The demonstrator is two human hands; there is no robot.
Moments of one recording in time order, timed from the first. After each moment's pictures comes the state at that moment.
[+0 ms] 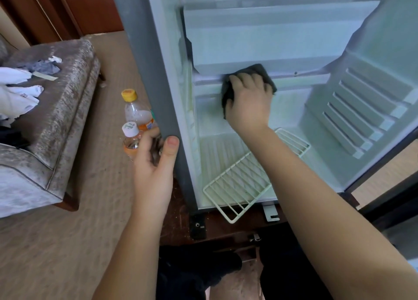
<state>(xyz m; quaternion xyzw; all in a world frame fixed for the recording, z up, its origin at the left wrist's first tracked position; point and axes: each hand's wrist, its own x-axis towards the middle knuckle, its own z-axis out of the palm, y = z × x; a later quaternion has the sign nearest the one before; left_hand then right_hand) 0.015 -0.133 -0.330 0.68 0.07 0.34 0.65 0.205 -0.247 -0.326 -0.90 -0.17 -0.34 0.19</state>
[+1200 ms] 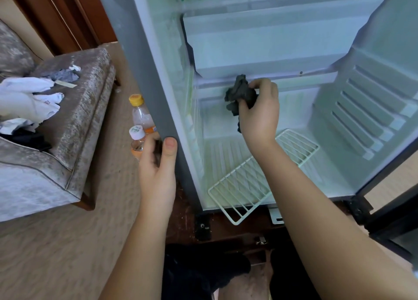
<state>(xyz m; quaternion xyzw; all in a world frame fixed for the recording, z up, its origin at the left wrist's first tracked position) 0.015 -0.141 -0.326 0.69 0.10 0.34 0.63 0.182 -0.260 -0.329 -0.79 -0.11 -0.28 0.54</state>
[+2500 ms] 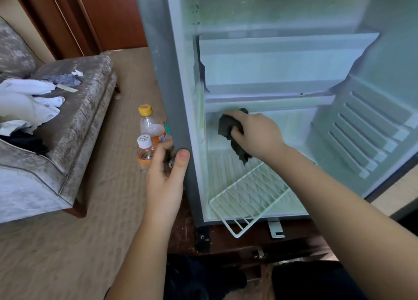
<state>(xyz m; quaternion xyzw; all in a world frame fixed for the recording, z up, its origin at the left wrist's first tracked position) 0.012 -0.134 -0.322 0.69 0.08 0.32 0.64 0.176 -0.272 -0.300 -0.93 -0.31 -0.11 0.18</state>
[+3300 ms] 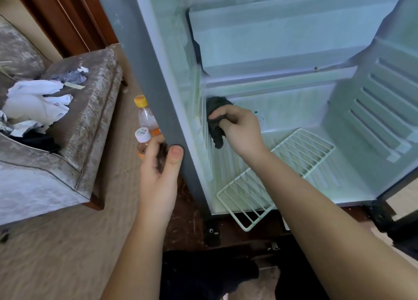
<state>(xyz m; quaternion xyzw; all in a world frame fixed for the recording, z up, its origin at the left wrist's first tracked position) 0.014 -0.125 -0.329 0.72 0.05 0.32 0.62 0.160 -0.228 -0.344 -0.72 -0.18 0.01 0.67</state>
